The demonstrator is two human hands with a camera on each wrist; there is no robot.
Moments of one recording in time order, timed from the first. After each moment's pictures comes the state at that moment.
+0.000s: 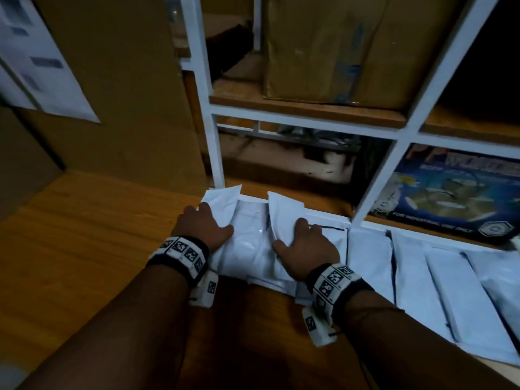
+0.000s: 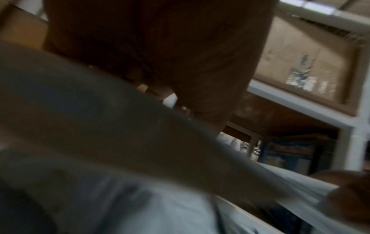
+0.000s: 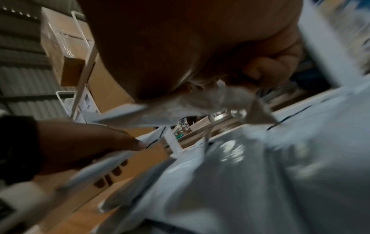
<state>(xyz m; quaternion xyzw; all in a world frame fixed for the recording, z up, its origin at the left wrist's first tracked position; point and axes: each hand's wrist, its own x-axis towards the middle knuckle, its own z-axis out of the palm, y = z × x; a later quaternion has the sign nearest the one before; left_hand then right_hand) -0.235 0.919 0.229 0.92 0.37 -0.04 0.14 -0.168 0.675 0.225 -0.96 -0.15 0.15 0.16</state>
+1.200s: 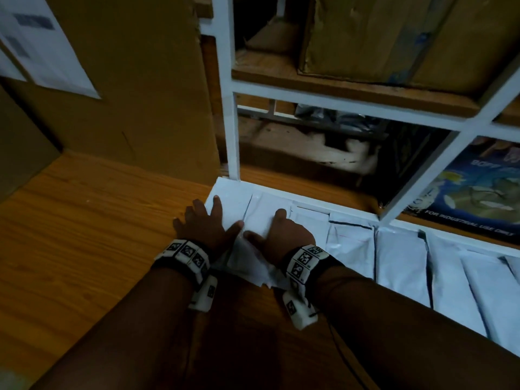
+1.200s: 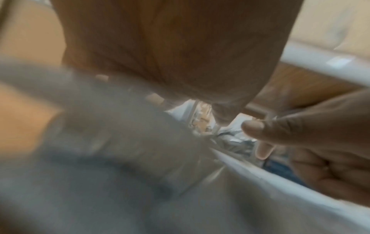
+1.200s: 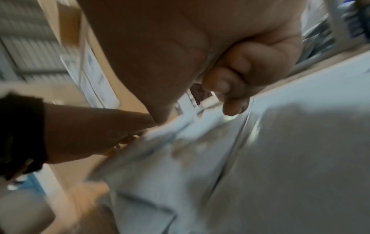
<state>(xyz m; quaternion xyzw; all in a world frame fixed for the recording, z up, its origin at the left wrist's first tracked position) -0.231 0.967 0.165 0.94 0.33 -0.07 0.07 -0.157 0.784 0.190 -0.96 -0.21 0.16 0.13</state>
